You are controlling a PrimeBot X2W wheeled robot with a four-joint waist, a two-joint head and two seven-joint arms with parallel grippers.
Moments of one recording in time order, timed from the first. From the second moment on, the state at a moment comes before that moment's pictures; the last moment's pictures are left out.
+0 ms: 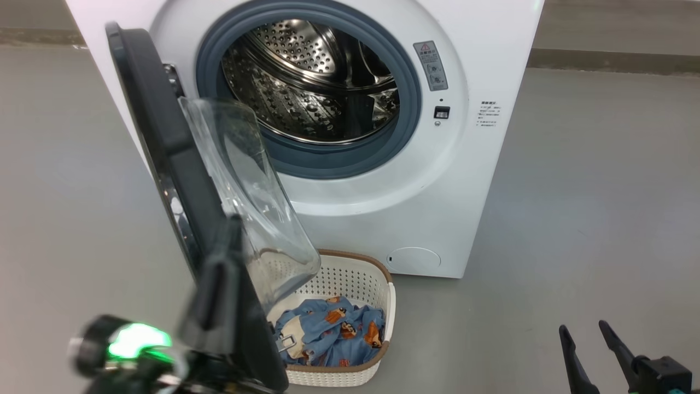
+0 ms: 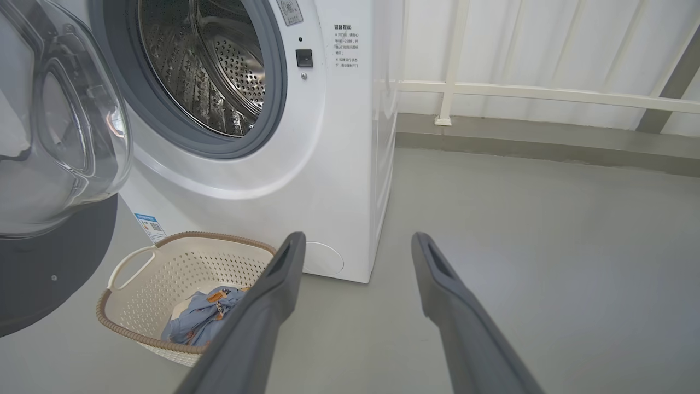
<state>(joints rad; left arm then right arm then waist) 0.02 0.04 -0.29 -0.58 -0.19 0.01 -0.11 0.07 -0.12 -0.11 0.24 0.13 0.13 -0.25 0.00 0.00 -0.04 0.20</state>
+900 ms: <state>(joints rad) 0.14 0.08 -0.46 -0.28 -0.42 0.03 0.09 0.10 -0.11 -0.14 0.26 0.13 0.13 -0.25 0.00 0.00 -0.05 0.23</state>
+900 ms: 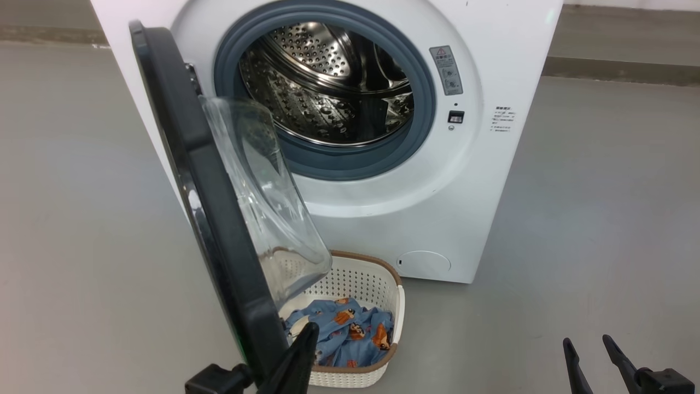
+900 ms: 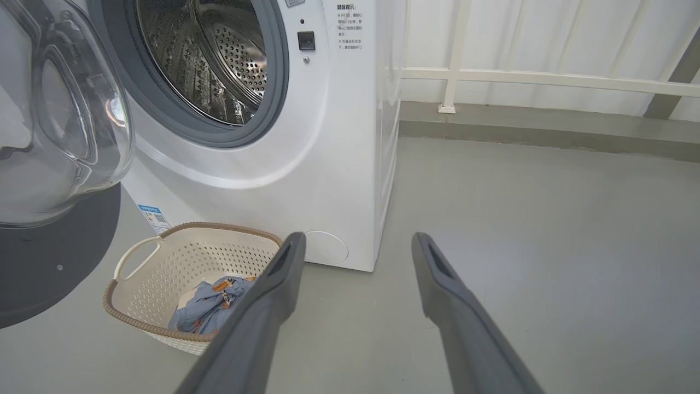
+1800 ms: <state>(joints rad) 0.12 0.06 -0.42 -0.22 -0.41 0.12 0.02 0.10 -0.10 -0.14 0.26 0.12 0.13 -0.25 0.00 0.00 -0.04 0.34</state>
